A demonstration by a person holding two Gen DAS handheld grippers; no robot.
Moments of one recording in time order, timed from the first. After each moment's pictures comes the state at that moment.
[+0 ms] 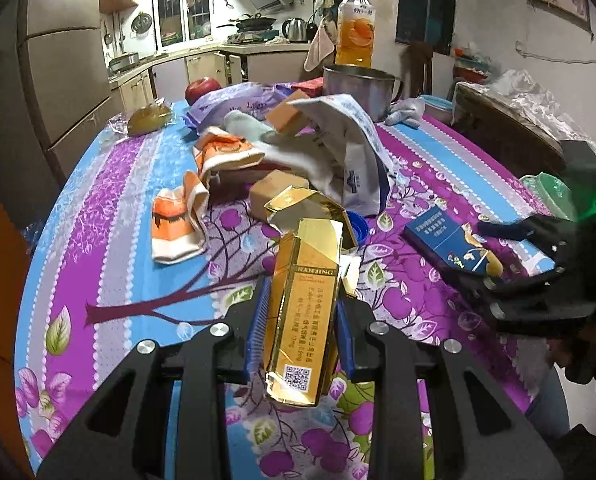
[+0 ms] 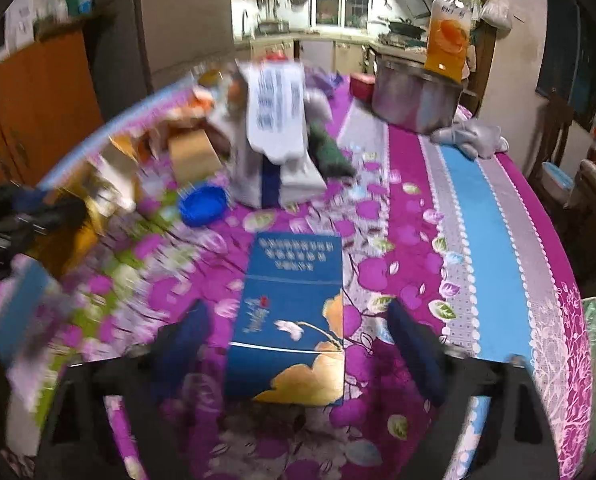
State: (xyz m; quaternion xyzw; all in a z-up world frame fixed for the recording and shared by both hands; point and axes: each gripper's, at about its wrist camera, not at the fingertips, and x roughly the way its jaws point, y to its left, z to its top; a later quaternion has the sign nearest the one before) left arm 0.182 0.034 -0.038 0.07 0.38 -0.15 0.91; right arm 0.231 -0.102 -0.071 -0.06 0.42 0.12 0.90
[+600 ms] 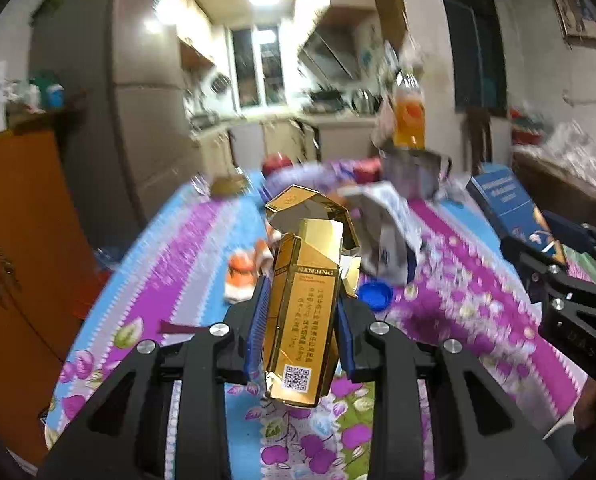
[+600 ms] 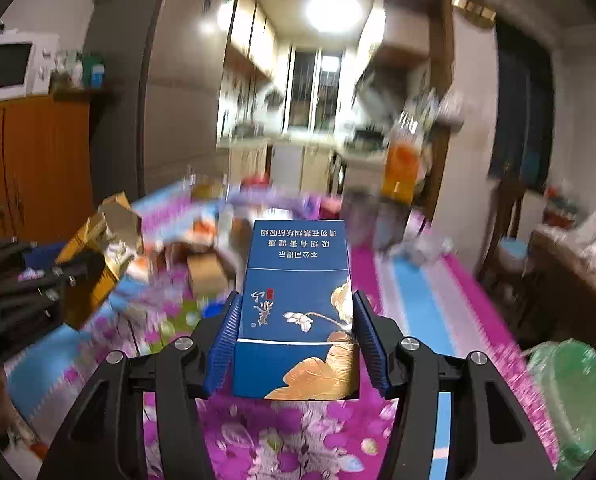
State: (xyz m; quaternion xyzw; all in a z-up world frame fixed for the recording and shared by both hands) left arm 0.122 0.018 0.005 0.05 0.23 -0.01 0.97; right arm 0.144 -0.095 0.008 -0.06 0.16 0.07 0.98
